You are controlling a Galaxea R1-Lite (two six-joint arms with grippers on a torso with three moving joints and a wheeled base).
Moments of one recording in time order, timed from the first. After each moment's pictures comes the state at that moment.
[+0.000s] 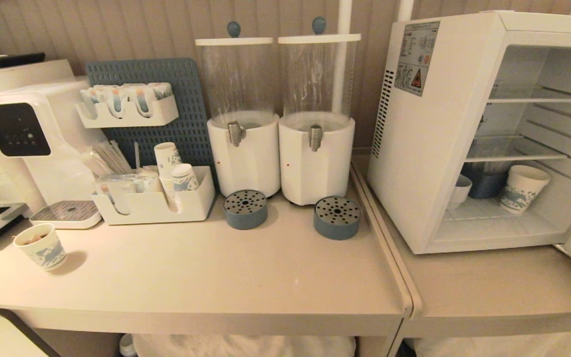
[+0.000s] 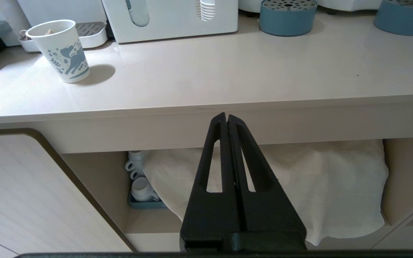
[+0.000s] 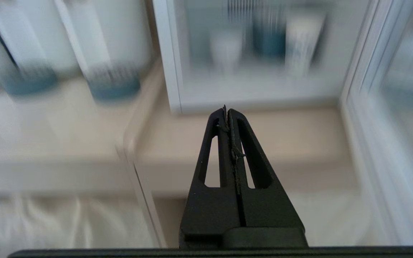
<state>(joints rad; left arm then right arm) 0.01 0.00 -0.02 0.06 -0.02 0.05 0.00 0.00 -0.20 0.10 0.00 -0.01</state>
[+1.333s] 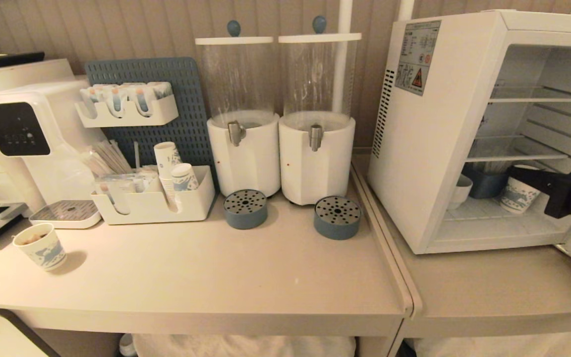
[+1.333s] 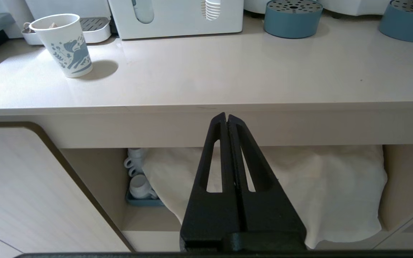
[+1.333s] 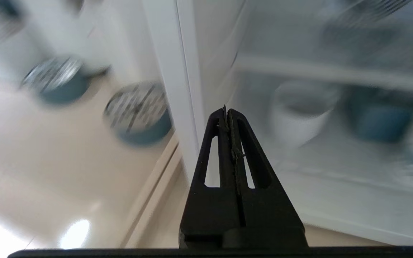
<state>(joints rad) 0.01 0.00 -0.02 0.05 -0.01 0.02 -0.18 1.42 -0.63 -0.59 0.53 -0.08</state>
